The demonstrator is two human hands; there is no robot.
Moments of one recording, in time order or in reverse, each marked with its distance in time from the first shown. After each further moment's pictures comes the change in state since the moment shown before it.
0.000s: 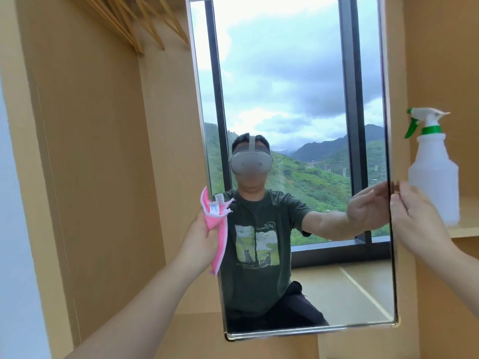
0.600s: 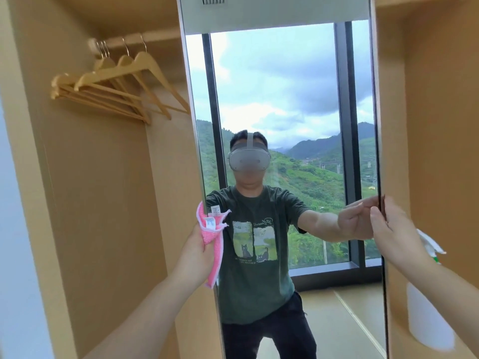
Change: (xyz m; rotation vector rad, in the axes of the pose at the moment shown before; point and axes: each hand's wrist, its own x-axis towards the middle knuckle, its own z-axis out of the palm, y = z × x) left_hand 0.146 0.217 -0.106 0.032 0.020 -0.055; right_hand 0.218 -0.146 -0.087 0.094 -0.074 0.091
